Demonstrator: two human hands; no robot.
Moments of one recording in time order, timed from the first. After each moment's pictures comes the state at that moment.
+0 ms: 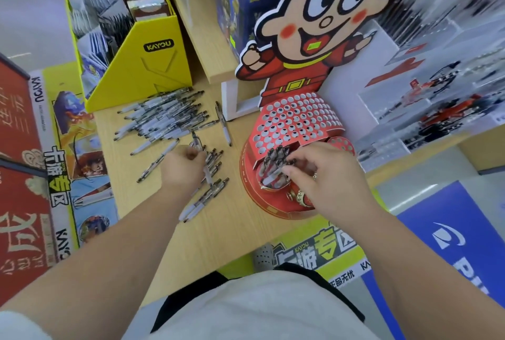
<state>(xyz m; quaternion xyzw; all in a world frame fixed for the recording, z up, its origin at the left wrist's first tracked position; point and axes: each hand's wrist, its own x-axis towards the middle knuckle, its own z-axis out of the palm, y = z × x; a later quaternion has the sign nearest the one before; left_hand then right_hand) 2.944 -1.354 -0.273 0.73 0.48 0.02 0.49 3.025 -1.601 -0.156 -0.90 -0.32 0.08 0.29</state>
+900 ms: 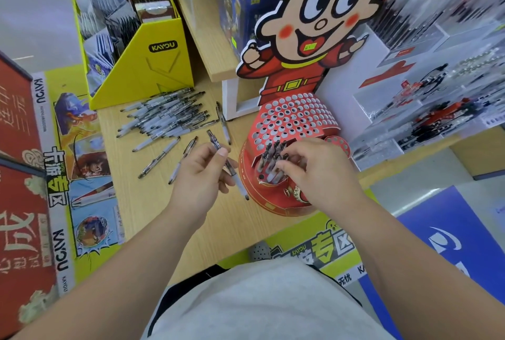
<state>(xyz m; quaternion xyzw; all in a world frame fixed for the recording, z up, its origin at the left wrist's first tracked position) 2.909 -1.416 -0.192 0.62 0.35 0.08 0.70 3.022 -1.594 -0.152 -0.91 -0.31 0.08 0.26</state>
